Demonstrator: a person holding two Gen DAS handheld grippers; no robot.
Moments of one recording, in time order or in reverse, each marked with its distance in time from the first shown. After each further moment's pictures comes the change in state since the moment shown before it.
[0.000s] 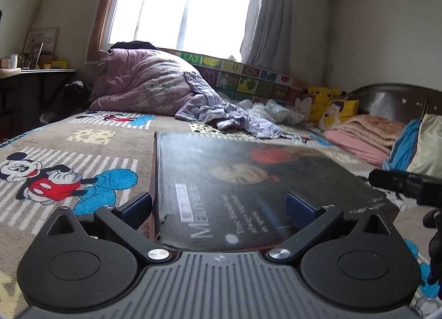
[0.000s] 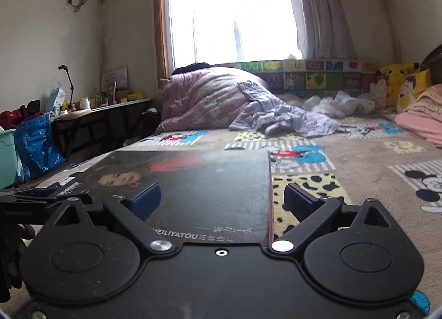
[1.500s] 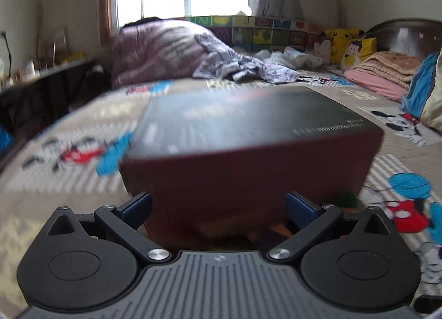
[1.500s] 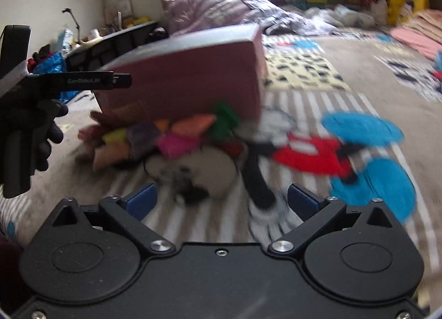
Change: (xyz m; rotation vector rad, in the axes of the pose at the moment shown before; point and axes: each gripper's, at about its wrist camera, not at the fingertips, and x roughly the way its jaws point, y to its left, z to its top) left arm -0.038 -0.077 -0.040 0.118 0.238 0.170; right arm -0.129 0.003 -0.104 0.113 0.397 0.012
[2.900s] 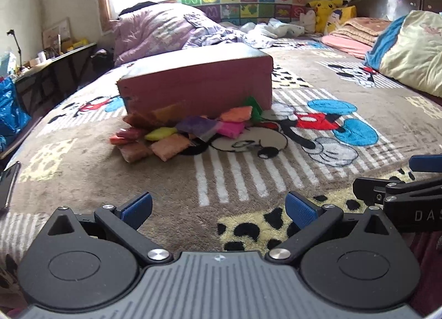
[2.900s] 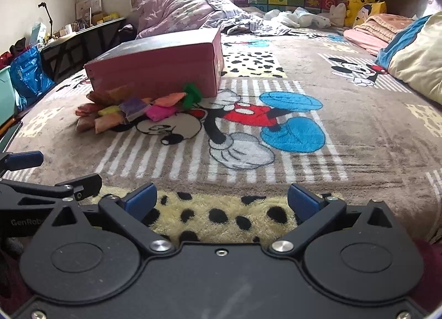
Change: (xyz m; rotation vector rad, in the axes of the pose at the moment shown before) left arm -0.165 -0.103 -0.098 0.072 0.083 0.078; right arm -0.106 0.020 -0.040 -0.009 0.001 -0.183
